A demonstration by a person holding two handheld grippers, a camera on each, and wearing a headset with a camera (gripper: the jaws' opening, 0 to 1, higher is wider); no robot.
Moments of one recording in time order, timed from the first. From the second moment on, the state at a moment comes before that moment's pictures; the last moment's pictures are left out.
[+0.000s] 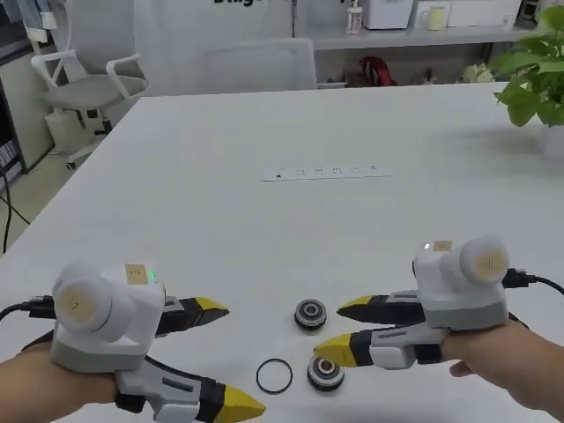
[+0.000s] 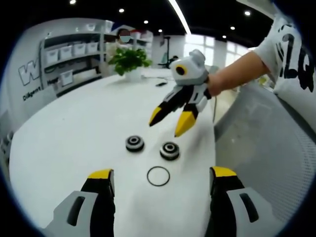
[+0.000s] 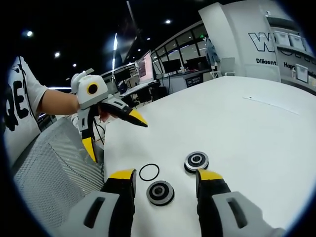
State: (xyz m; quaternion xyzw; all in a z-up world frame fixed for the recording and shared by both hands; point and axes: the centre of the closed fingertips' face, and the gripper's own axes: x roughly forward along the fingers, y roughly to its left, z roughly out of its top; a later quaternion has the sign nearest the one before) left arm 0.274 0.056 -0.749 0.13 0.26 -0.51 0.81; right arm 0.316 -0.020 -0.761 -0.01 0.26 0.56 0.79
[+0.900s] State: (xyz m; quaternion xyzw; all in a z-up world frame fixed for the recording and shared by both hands) left arm 0.288 0.036 -0.763 0.13 0.27 -0.53 0.80; right arm 0.306 -0.049 -0.792 -0.02 0.29 0.55 0.79
